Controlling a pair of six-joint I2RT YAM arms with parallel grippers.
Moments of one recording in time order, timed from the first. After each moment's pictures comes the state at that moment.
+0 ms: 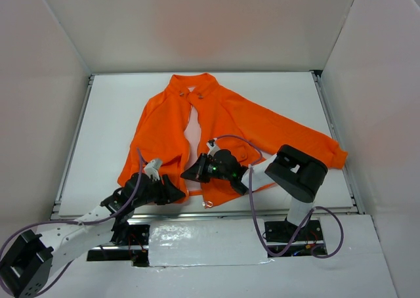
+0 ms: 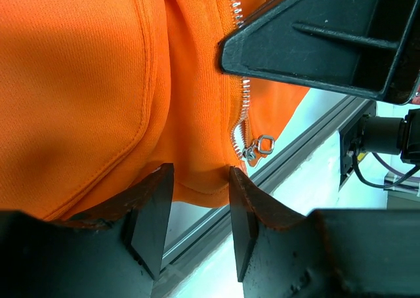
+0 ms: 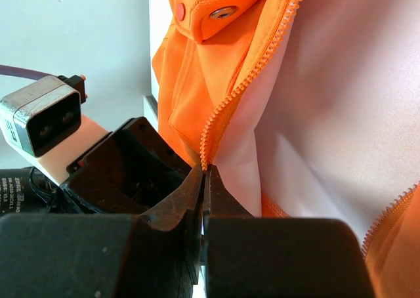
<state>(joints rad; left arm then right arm) -0.67 0.71 0.06 0.12 0.22 -0.87 0.92 1.78 0.58 0.87 -0.24 1.23</state>
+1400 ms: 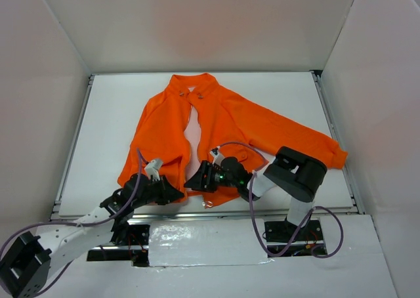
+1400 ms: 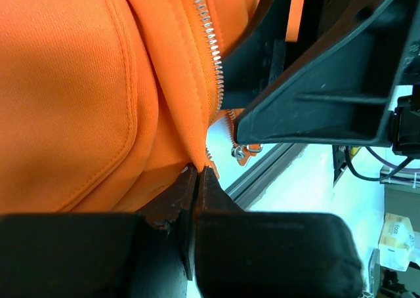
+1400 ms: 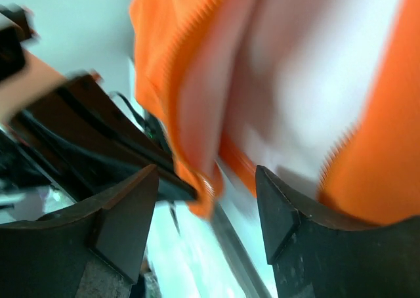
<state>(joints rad) -0.68 0.71 0.05 0.17 0.23 -0.87 0.92 1.80 0.46 1.00 -0.32 1.19</state>
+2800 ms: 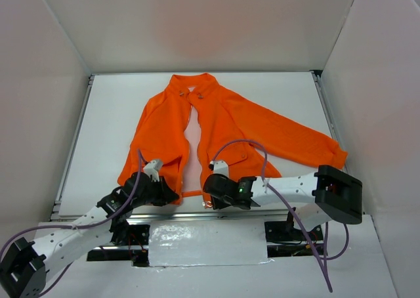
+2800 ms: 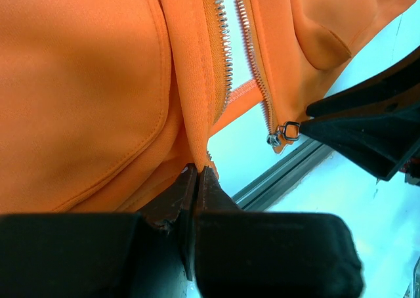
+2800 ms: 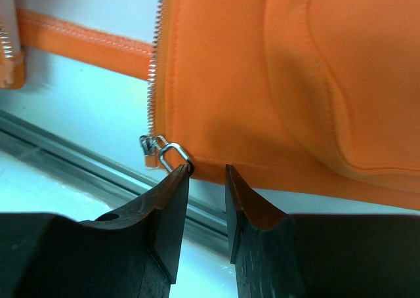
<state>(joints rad) -0.68 0.63 0.12 -0.10 0.17 -0.76 1.24 1.42 0.68 -0.31 0.28 0.88</state>
